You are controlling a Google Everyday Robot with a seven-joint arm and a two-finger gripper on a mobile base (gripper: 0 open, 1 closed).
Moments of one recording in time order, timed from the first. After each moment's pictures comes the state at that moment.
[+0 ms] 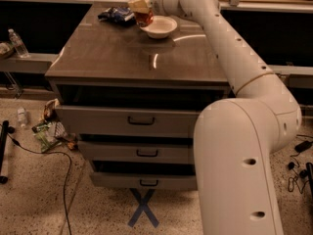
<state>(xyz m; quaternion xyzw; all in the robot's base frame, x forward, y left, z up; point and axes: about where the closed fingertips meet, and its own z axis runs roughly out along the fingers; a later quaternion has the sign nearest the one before) 0.922 0.034 0.972 -0.36 0.67 0.15 0.63</state>
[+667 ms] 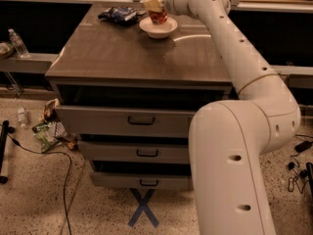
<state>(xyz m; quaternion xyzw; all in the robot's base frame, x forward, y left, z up) 0.952 -0.020 0.964 -0.32 0.69 0.10 0.64</state>
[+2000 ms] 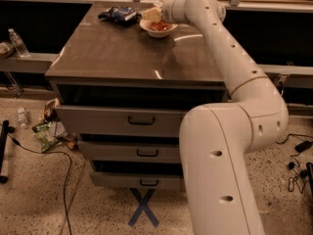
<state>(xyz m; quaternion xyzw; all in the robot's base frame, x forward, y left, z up) 0.967 -0.026 0.914 -0.28 0.74 0.13 0.59</state>
